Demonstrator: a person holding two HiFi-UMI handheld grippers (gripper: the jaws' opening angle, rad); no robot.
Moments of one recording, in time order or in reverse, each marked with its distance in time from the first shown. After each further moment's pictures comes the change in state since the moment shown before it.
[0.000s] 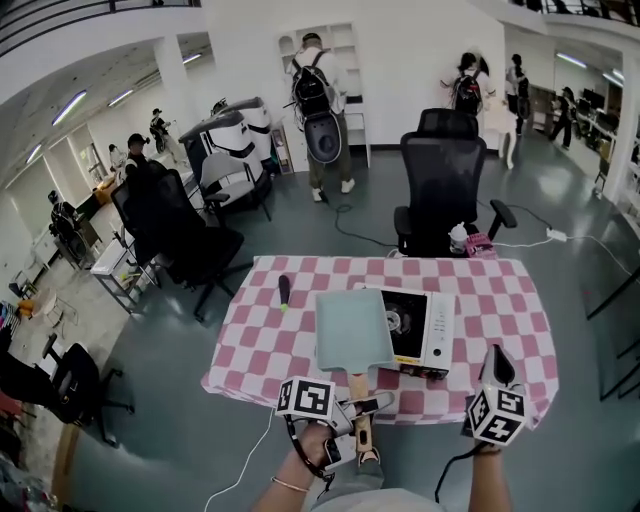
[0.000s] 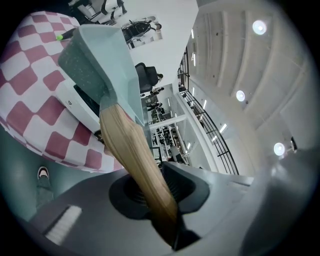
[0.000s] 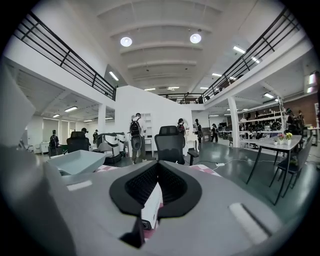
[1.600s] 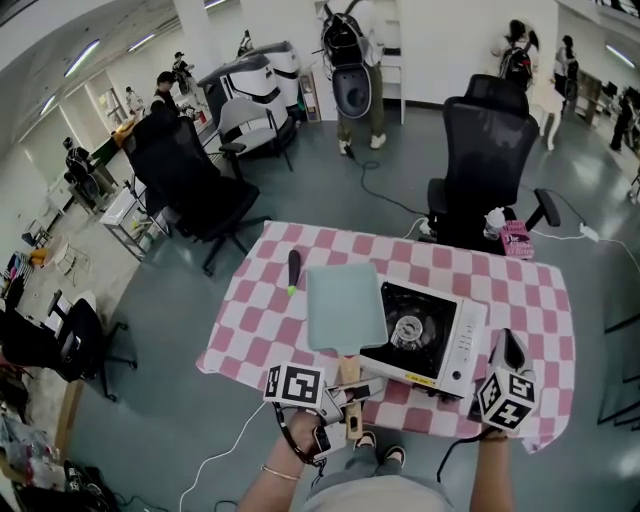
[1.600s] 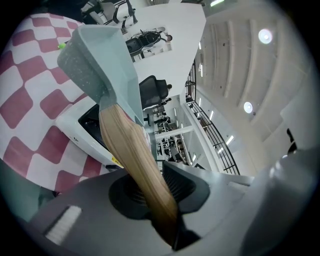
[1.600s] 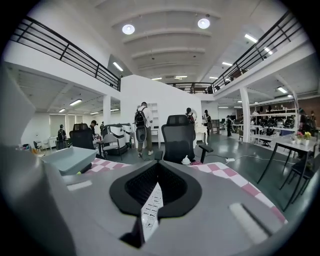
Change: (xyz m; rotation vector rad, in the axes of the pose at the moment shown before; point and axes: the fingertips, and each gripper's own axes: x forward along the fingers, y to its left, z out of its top) left arm 0.001 0.058 0.112 -0.070 -0.107 0.050; right arm 0.158 0.027 -0.008 -0.031 0.116 0.079
